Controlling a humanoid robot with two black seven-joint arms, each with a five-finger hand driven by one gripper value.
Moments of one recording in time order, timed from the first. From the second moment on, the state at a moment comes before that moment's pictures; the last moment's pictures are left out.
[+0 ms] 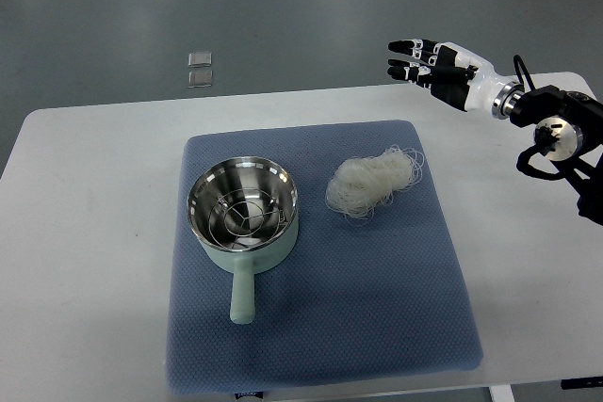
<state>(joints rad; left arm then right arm) 0.00 0.00 -0.04 -0.15 0.00 0.00 0.15 0.87 -0.34 0.66 0.67 -0.29 0.41 0.07</state>
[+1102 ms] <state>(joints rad) 0.01 0.00 -0.04 -0.15 0.00 0.01 0.15 0.87 -0.36 0.66 0.70 -0.37 0.41 0.08</state>
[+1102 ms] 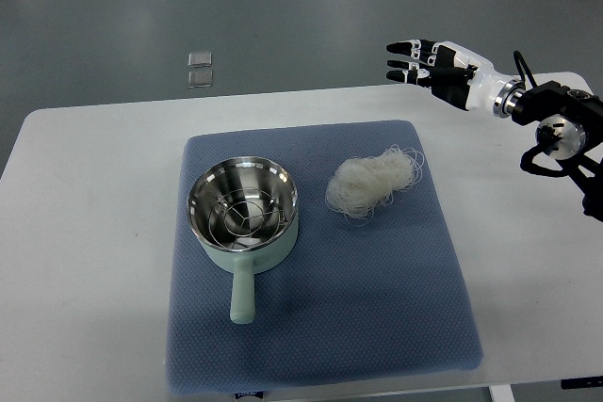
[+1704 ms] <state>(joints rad) 0.01 0.00 -0.04 -0.15 0.00 0.01 0.15 0.85 -0.40 0.66 0.88 -0.67 0.41 0.08</state>
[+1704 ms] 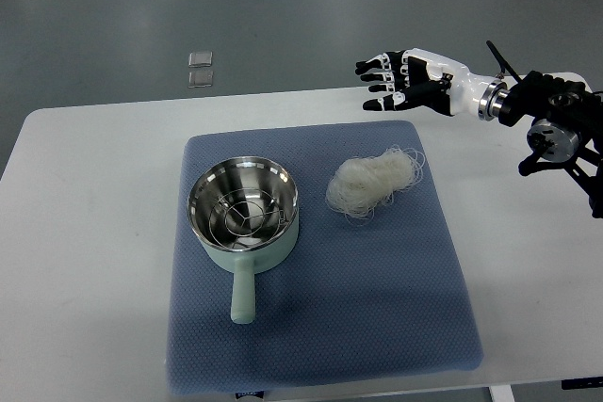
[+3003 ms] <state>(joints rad) 0.01 0.00 -0.04 -0.15 0.00 0.01 0.15 0.85 -0.36 0.45 0.93 -1.33 0.26 0.12</state>
